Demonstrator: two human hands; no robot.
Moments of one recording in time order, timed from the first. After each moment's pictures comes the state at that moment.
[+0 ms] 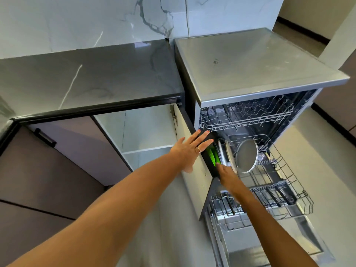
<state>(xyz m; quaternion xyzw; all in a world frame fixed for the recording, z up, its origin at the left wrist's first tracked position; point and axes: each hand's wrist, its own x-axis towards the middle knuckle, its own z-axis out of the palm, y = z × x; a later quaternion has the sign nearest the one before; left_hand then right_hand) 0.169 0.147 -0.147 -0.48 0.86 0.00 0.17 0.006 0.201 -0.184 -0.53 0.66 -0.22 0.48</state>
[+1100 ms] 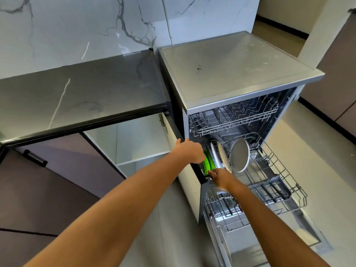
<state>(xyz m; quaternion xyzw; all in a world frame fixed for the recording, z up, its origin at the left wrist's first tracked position) 0.115 0.130 -0.093 -0.59 0.75 0.16 0.23 -0.017 0.174 -0.201 -0.63 0.66 -0.03 0.40</state>
